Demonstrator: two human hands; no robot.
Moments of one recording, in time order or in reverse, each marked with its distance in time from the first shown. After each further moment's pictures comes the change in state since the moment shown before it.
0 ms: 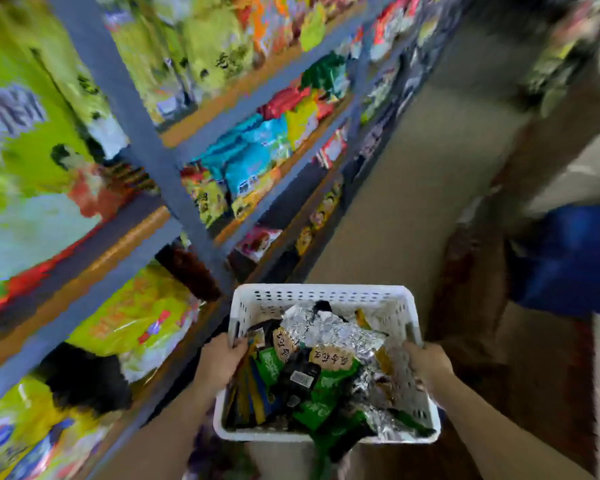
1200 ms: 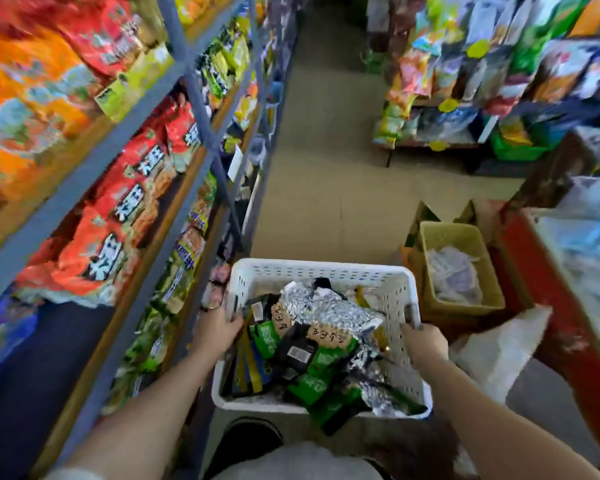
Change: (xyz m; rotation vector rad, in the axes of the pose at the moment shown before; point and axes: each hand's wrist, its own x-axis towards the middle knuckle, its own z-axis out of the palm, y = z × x) left_hand 0.788 1.006 0.259 0.304 -0.093 0.440; right_hand 0.798 -0.661 -0.509 0.125 0.429 0.122
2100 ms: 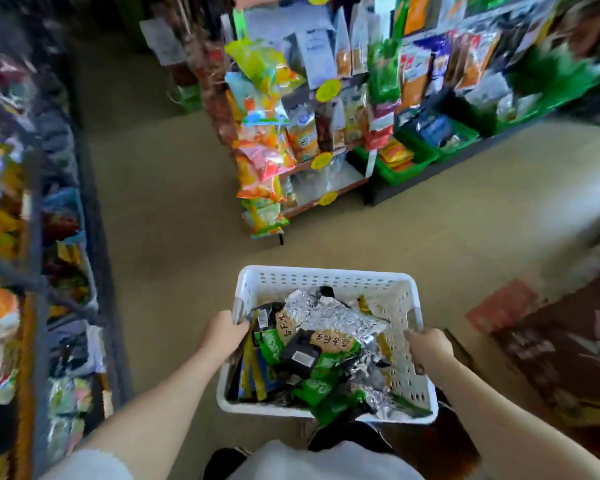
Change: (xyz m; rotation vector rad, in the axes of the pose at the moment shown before) left_hand 0.755 0.609 0.119 0.193 -0.374 0.384; right_hand 0.642 -0.394 -0.135 0.444 0.227 0.443
